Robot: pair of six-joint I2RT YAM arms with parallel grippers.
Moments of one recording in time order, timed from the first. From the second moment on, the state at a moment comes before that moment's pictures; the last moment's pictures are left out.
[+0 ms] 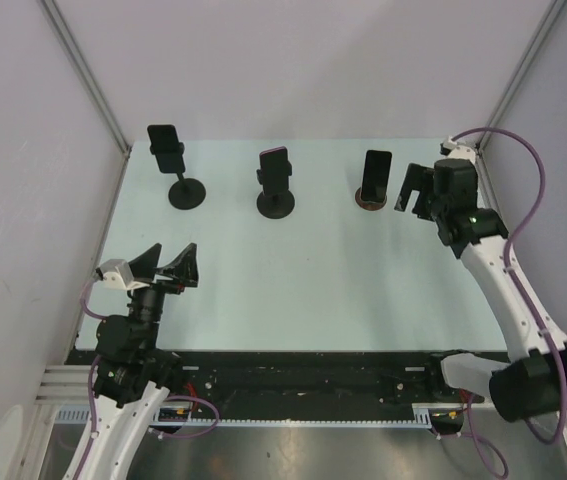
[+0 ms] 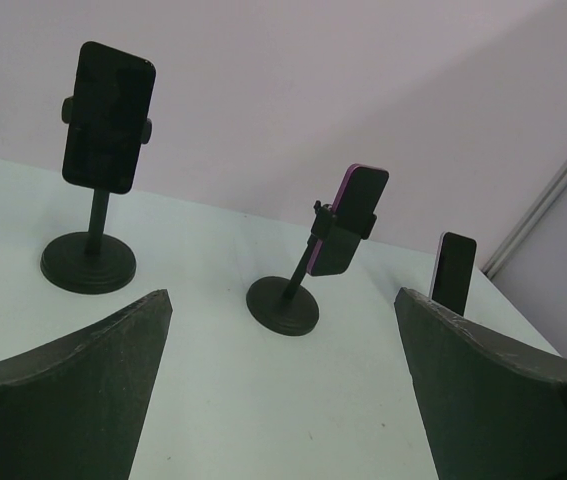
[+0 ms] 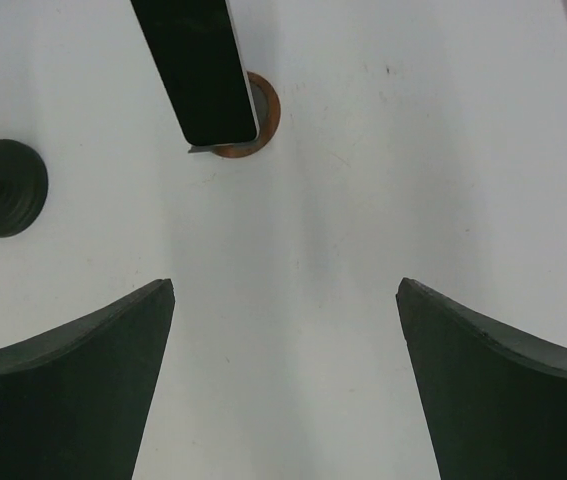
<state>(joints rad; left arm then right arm) -0.34 0.01 0.32 -0.03 -0.21 -0.33 0.21 1.13 1.17 -0.56 0.25 0.32</state>
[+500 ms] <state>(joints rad) -0.34 0.06 0.32 -0.04 -0.21 -0.32 0.21 1.56 1.28 -0.28 0.27 0.32</state>
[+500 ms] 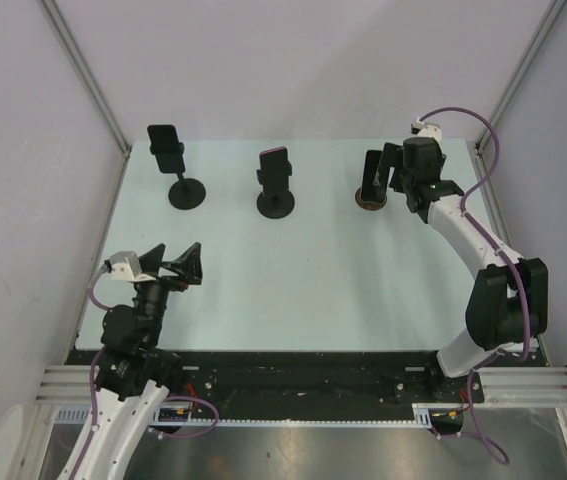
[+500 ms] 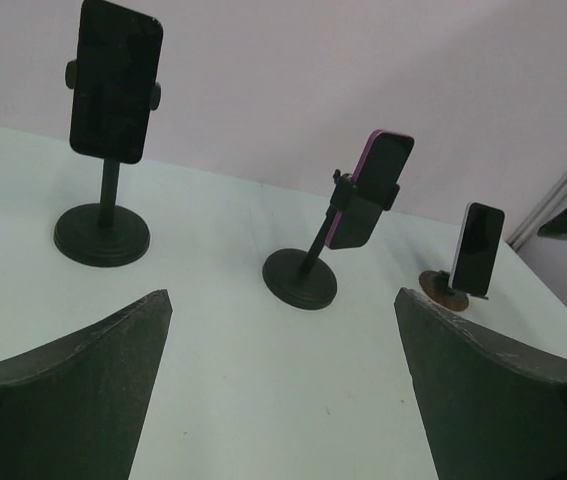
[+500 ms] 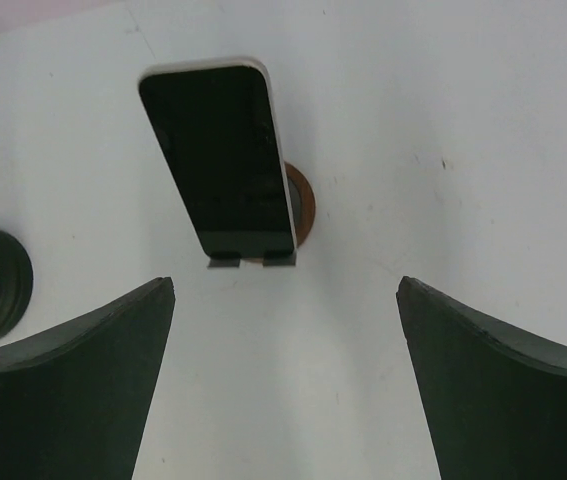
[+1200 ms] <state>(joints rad) -0.32 0.15 0.33 -0.06 -0.21 -0.31 0.24 1.96 1.66 -0.11 0.31 0.25</state>
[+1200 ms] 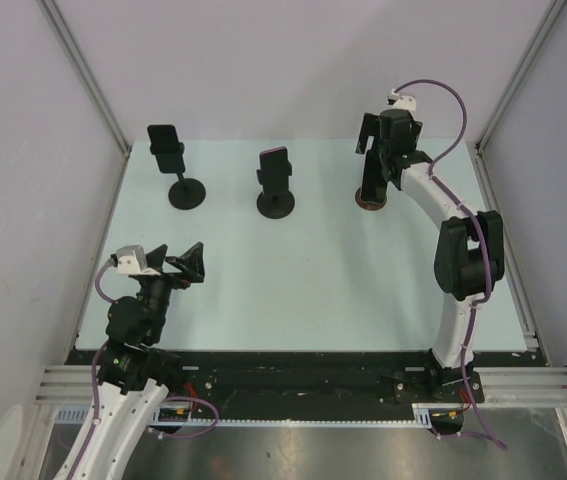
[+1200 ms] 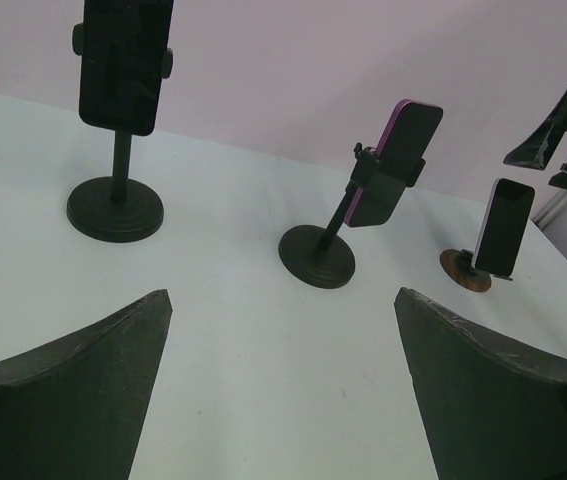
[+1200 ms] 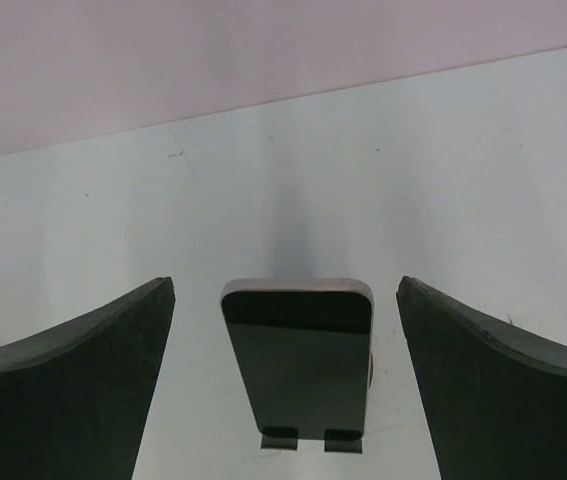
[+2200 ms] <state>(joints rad) -0.32 0.15 0.33 -0.06 -0.21 -0.31 0.25 2.08 1.70 -0.19 0.35 0.24</state>
